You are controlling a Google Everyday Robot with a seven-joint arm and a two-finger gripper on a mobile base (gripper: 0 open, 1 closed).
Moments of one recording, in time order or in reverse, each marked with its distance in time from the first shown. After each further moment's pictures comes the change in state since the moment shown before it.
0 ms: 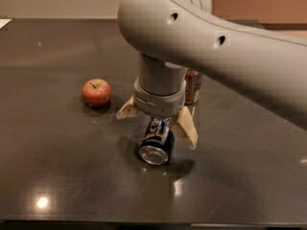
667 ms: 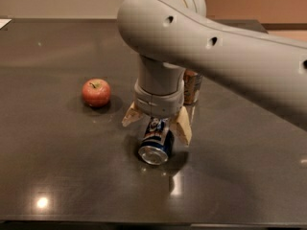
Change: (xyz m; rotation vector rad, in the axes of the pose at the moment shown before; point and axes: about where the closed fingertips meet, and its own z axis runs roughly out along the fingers) arm 0.005 -0.001 0.009 -0.026 -0.019 -0.065
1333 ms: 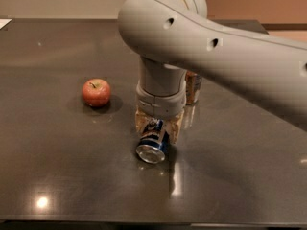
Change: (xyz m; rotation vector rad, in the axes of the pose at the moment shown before) arm -0.001 0.006 -0.001 -0.017 0.011 -0.045
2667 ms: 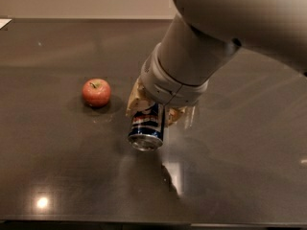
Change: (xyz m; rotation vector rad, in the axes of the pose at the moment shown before) arm -0.024 -0.019 -0.083 0.375 0.131 -0.232
